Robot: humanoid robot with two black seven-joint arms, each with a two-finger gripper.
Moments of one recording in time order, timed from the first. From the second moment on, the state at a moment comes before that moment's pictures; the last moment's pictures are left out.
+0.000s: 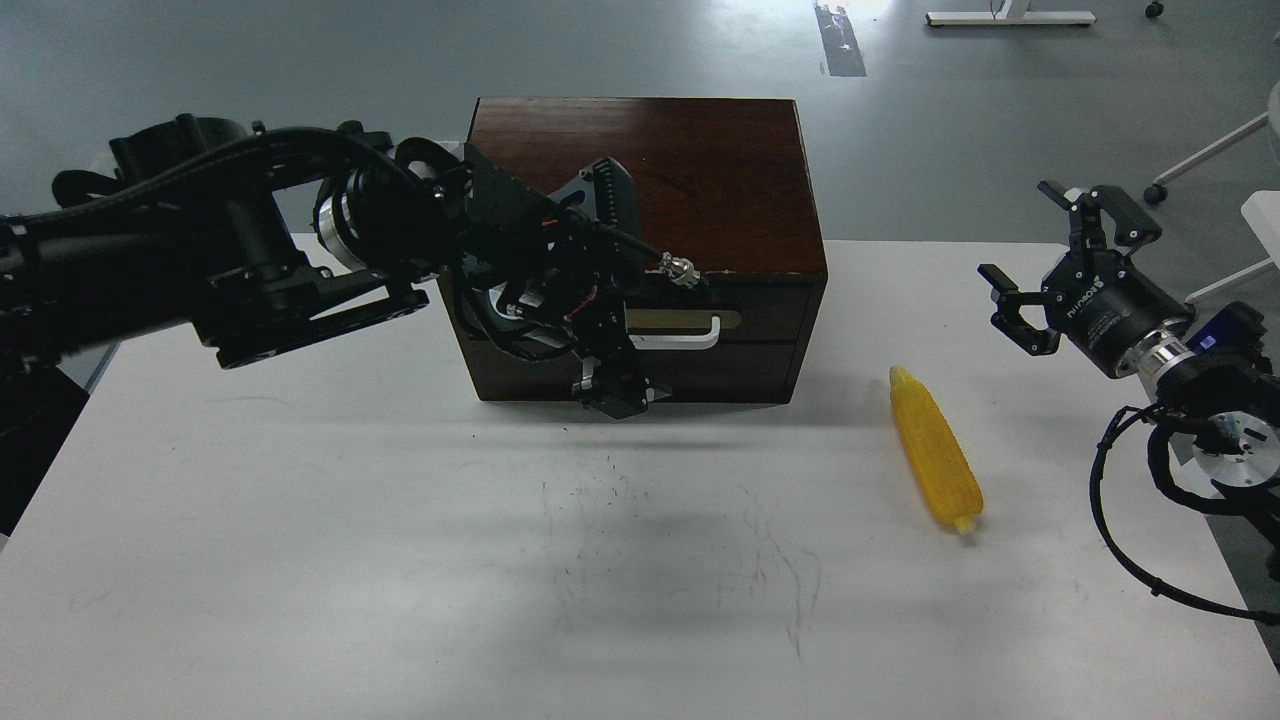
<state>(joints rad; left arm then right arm) -1.43 0.32 0.00 -1.21 2.18 -0.49 -0.49 0.66 -0.62 0.52 0.79 -0.04 0.49 0.35</state>
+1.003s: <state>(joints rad) -1.41 0.30 0.05 -1.18 2.18 -0.49 -0.49 0.66 -0.65 0.53 0.80 -0.03 0.49 0.35</state>
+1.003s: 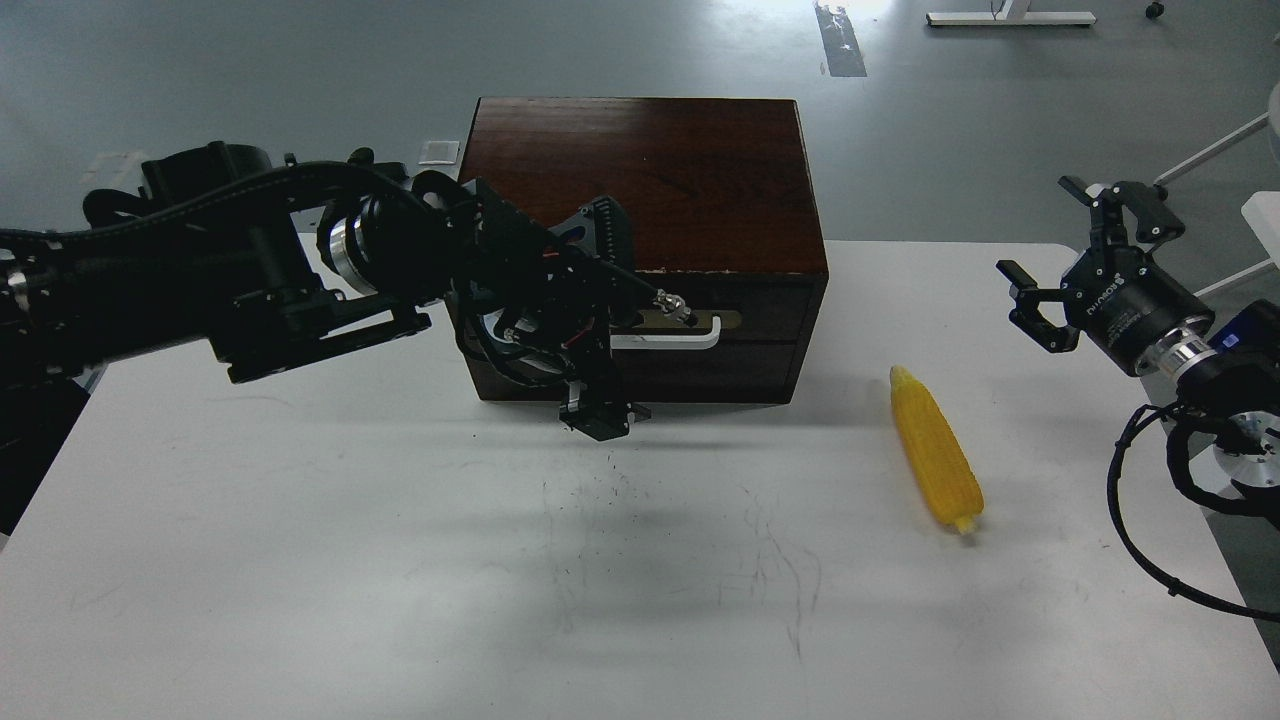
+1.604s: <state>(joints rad) -1.40 0.30 0.08 -1.19 2.18 -0.49 -0.49 0.65 -0.65 0.53 0.80 -0.03 0.49 0.35</state>
